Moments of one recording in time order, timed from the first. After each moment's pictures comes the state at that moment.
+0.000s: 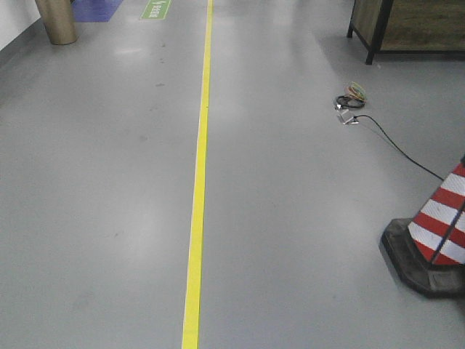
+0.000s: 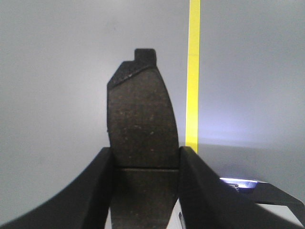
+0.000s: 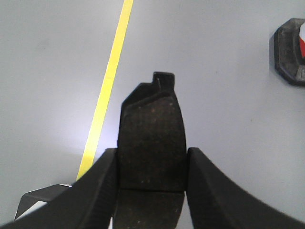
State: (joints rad) left arm -0.24 0.69 -0.78 0.19 1.27 -0.35; right arm 0.28 0.64 -0.80 -0.02 1.16 0.11
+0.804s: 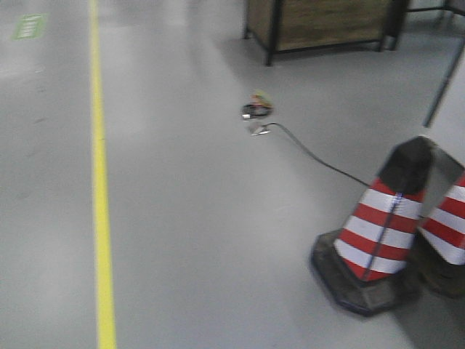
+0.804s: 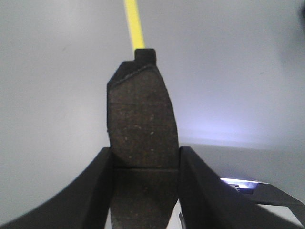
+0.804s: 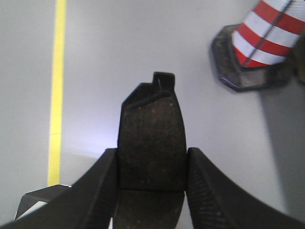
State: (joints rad) left arm -0.24 0.69 -0.78 0.19 1.27 -0.35; right arm 0.28 0.64 -0.80 -0.02 1.16 0.11
